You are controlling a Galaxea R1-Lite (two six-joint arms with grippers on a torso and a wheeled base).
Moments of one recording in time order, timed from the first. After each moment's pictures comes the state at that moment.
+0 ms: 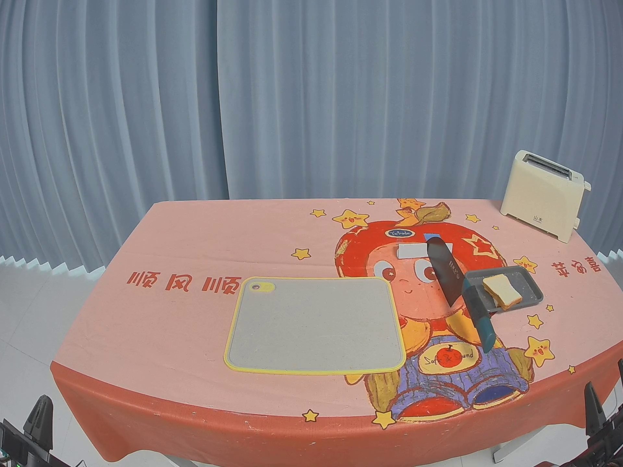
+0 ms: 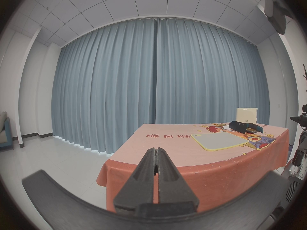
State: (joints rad) left arm 0.00 0.02 -0.02 0.00 0.03 -0.02; right arm 0.00 0.02 -0.02 0.00 0.01 0.04
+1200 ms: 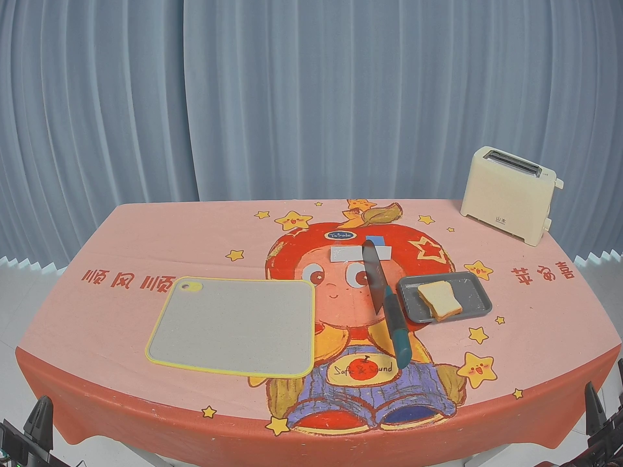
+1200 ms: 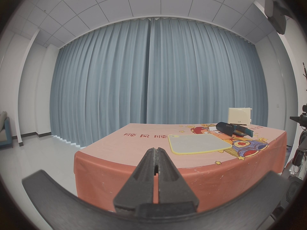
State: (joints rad) left arm 0.00 0.02 -0.02 0.00 0.03 -0.02; right arm 0.00 0.02 -0.02 0.00 0.01 0.04
